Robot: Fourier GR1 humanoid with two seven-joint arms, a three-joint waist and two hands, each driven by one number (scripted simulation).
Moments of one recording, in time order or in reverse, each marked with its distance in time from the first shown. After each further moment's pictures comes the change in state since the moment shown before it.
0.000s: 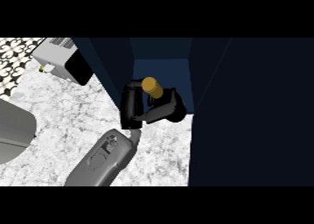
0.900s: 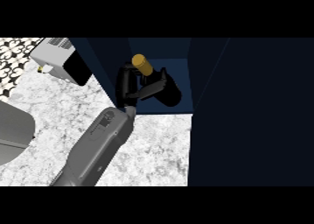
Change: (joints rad) left arm -0.175 0.000 0.158 0.289 0.108 -0.118 -0.066; right arm 0.001 -0.008 -0.040 0.003 -0.013 0.013 0.004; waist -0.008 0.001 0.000
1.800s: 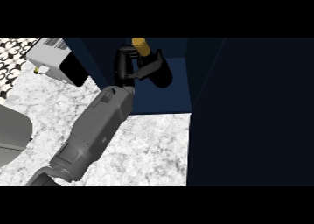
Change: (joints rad) left arm -0.255 0.009 0.133 0.386 0.019 -0.009 -0.162; right arm 0.021 0.011 0.011 0.009 -0.009 0.028 -0.036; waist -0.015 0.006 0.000
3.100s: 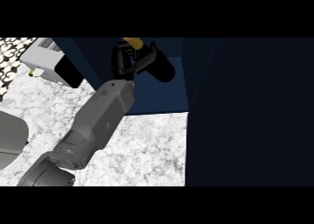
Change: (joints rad) left arm -0.158 -0.014 0.186 0.302 0.113 -0.108 -0.150; right arm -0.017 0.021 0.039 0.011 -0.011 0.003 0.000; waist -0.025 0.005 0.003
